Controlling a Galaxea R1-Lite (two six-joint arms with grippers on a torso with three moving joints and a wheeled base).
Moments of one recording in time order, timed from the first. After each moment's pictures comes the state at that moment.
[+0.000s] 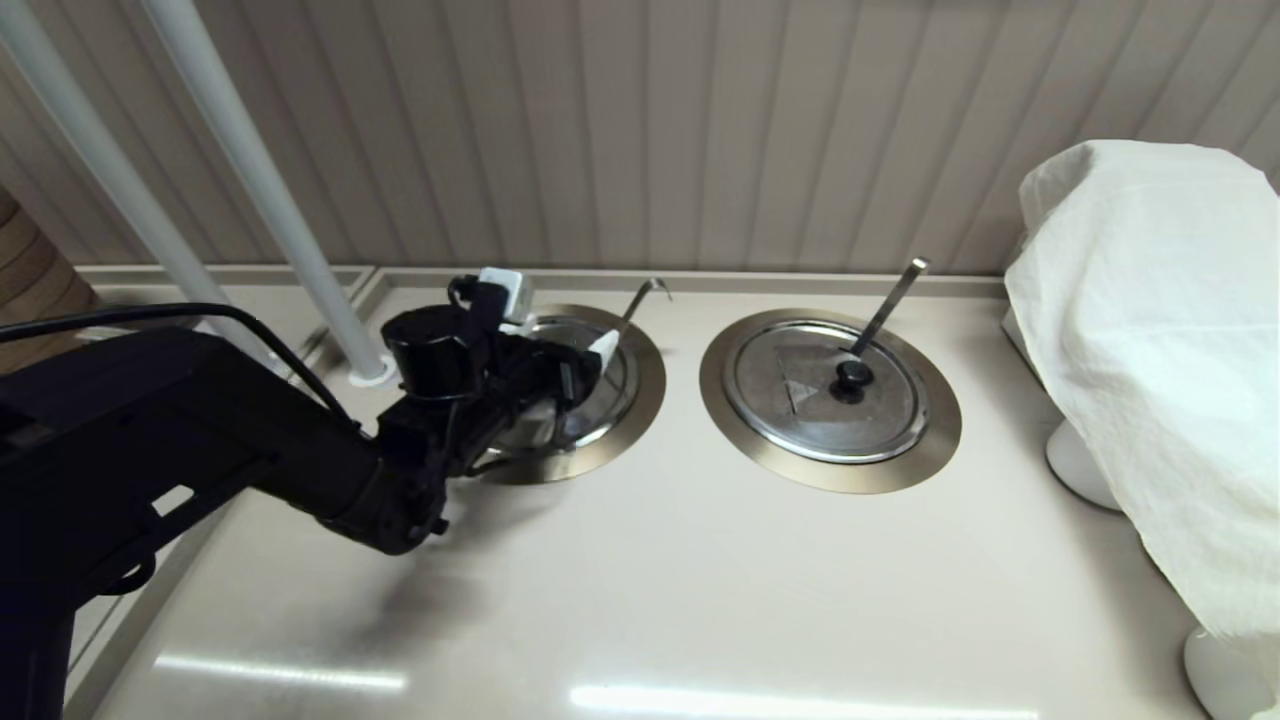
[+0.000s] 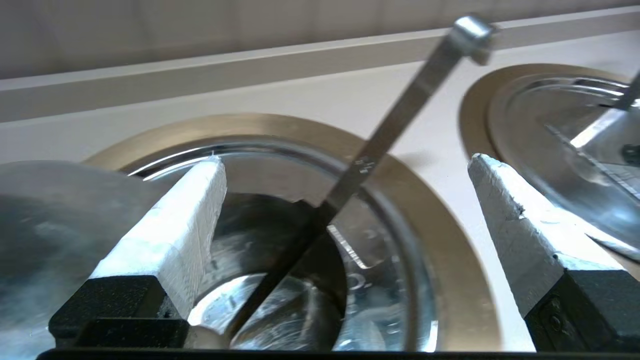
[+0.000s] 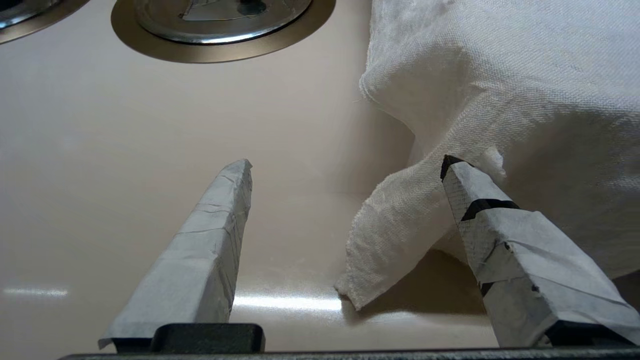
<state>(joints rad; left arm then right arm) -0.41 2.14 -1.09 -1.16 0.00 0.02 0.00 0.00 0.00 0.00 0.00 0.00</state>
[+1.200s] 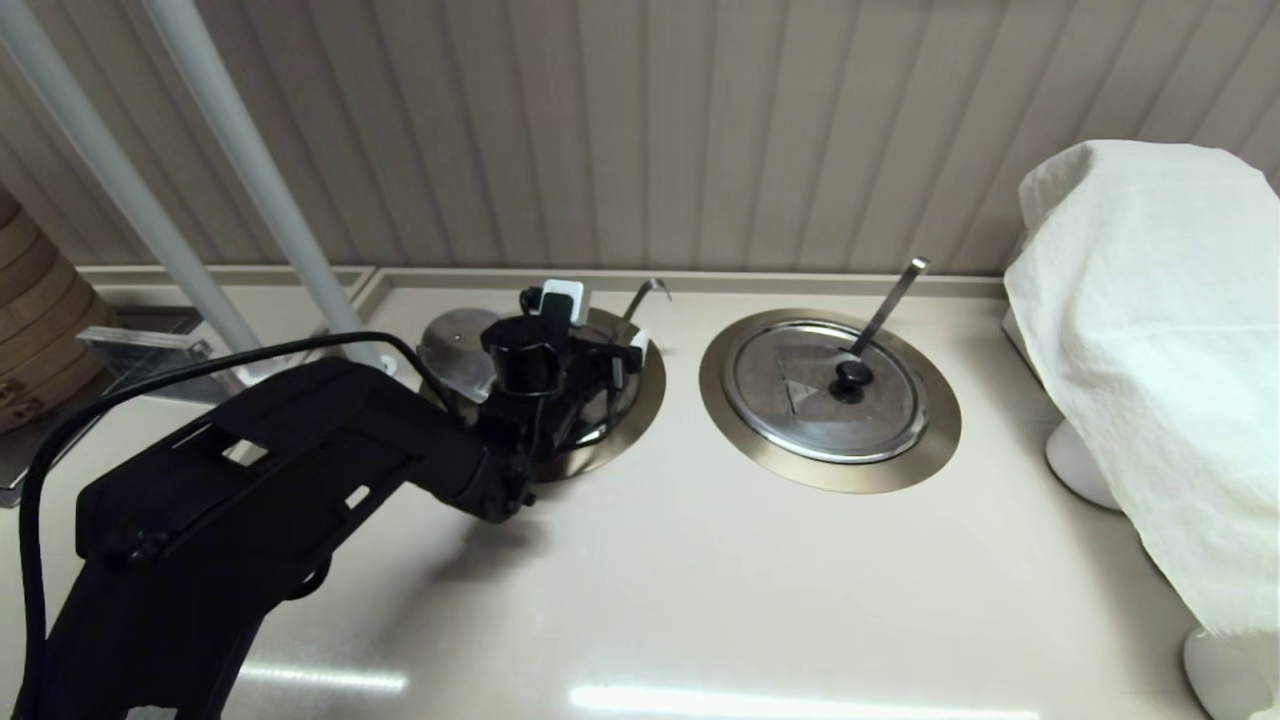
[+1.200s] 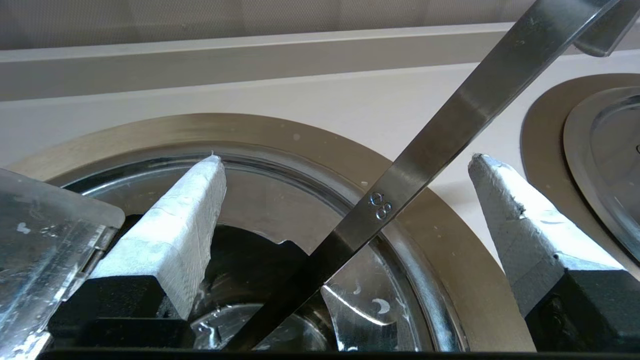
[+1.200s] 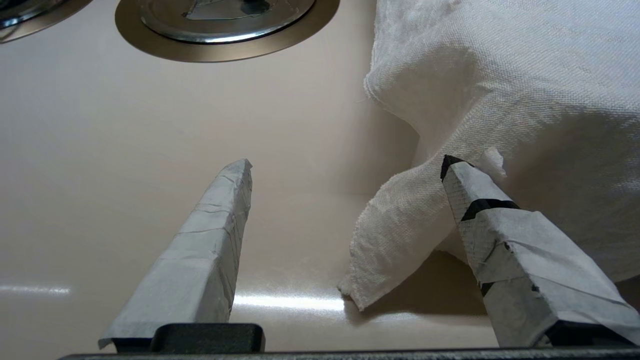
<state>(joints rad) -0.47 2.40 -1.46 -1.07 0.16 0.02 0.00 0.00 0.00 0.00 0.00 0.00</state>
